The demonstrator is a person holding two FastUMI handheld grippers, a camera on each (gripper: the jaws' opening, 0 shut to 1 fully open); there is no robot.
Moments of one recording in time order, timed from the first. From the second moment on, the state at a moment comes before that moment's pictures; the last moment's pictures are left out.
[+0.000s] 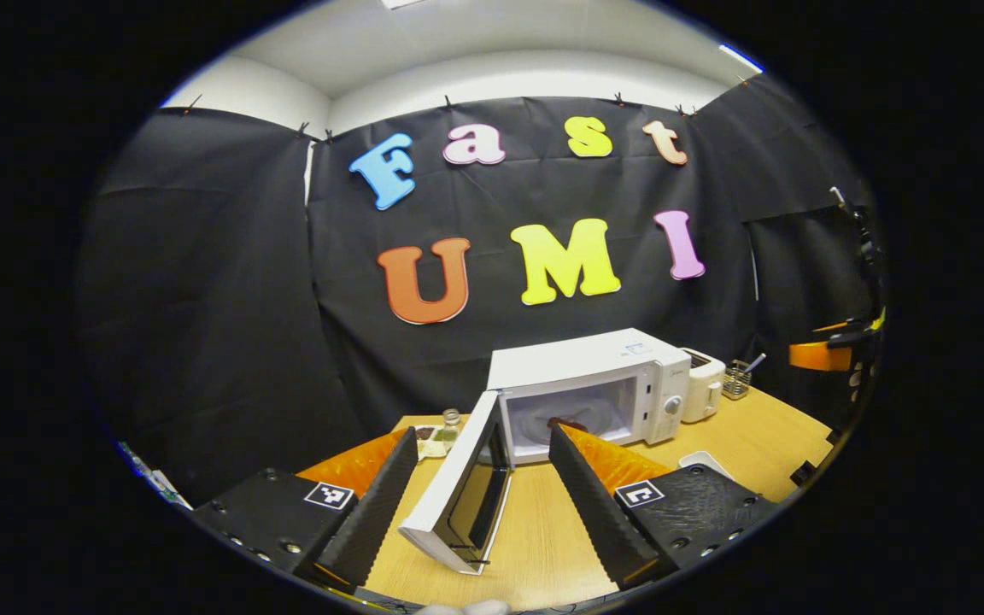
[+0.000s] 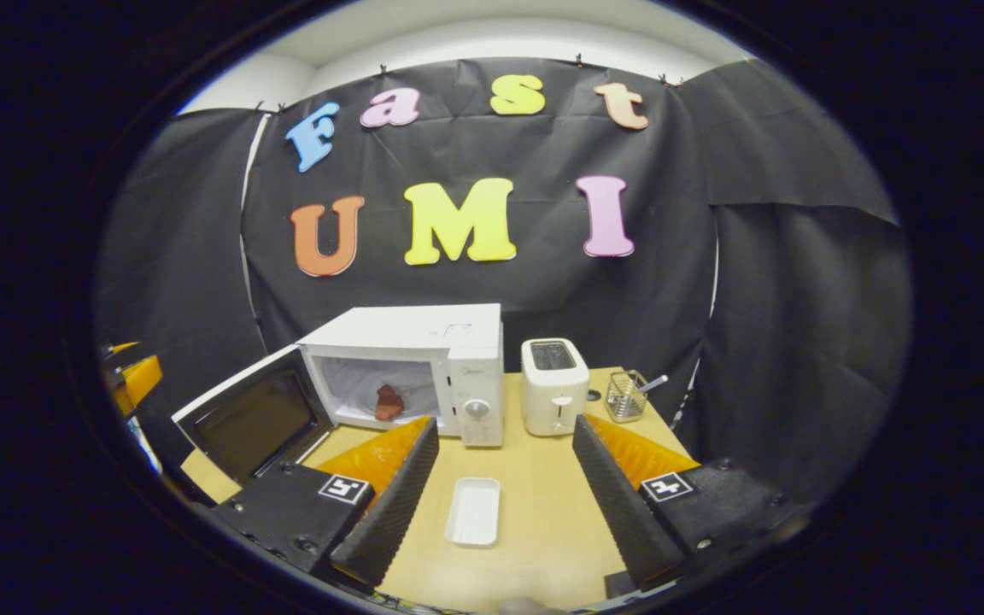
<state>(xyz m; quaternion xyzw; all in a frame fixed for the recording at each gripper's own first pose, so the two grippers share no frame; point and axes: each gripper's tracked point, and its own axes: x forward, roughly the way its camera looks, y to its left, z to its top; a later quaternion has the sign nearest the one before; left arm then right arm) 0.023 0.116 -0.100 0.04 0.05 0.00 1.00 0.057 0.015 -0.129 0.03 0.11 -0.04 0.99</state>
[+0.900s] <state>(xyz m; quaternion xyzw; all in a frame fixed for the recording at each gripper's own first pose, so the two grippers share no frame) 0.056 0.248 -0.220 0.01 0.11 0.05 0.99 -0.003 0.017 -0.130 0.07 0.15 -0.10 0.98</state>
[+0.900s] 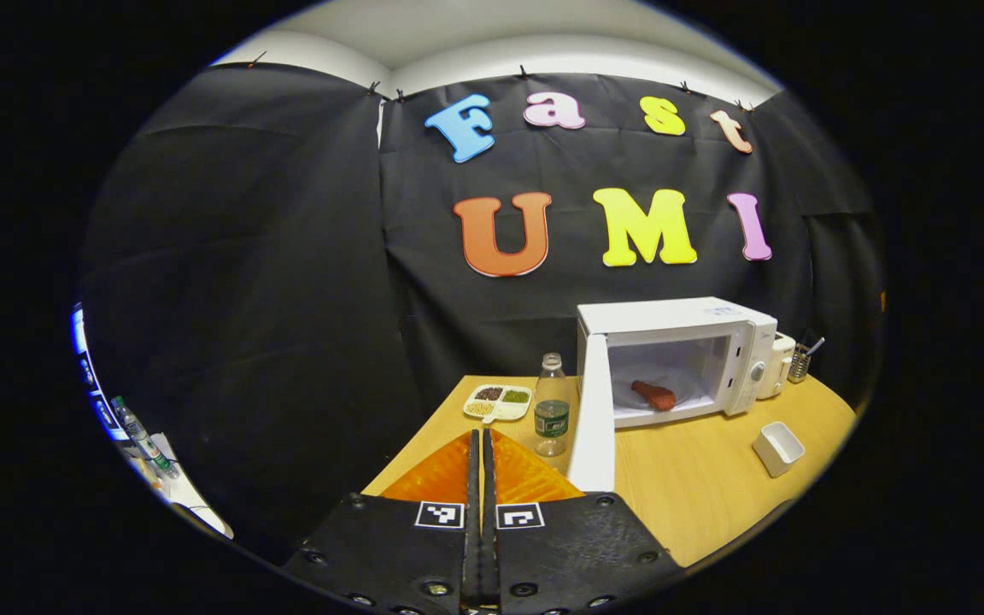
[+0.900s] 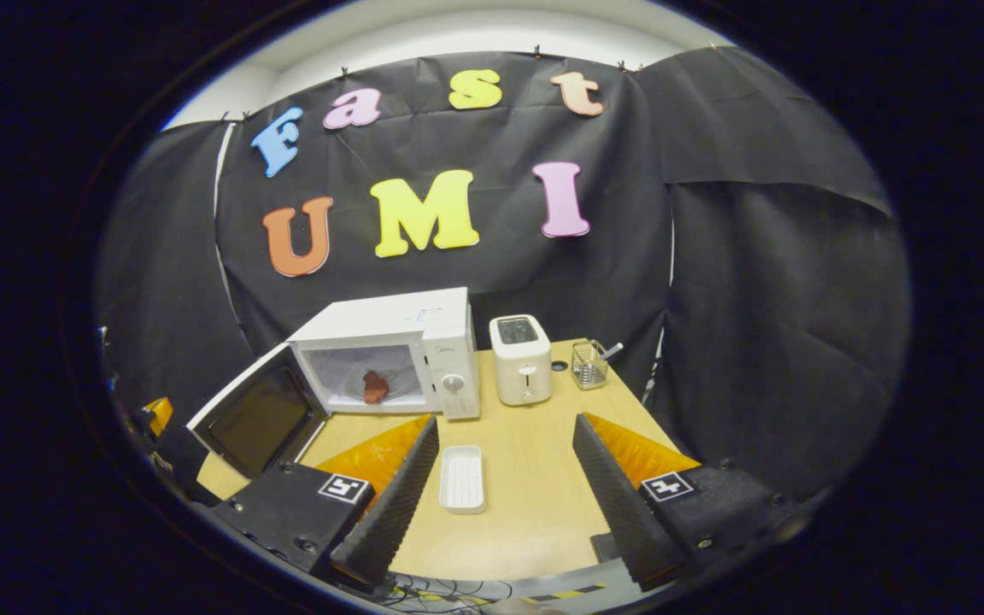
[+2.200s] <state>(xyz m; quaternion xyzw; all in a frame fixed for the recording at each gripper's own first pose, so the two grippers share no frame) 0.069 0.101 -0.297 -0.02 0.17 -0.15 0.97 -0.036 0.022 -0.156 0.10 0.18 -0.17 0.96</state>
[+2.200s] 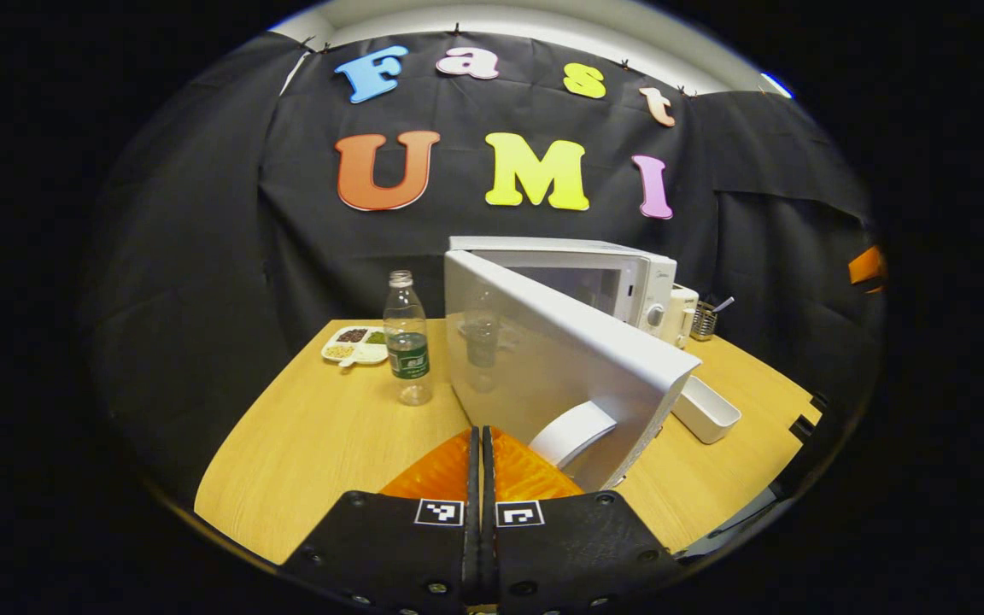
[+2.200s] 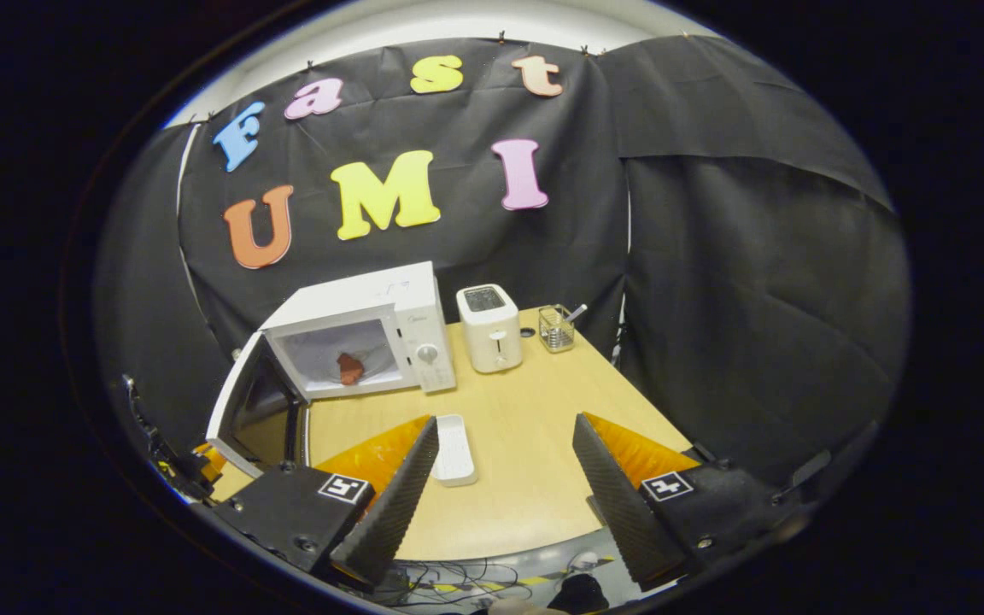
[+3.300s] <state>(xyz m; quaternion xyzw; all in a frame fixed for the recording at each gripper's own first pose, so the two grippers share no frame) 0.173 -0.115 -0.291 0.00 0.17 -0.27 0.95 -0.003 -0.085 -0.174 0.11 0.21 -0.22 0.95</state>
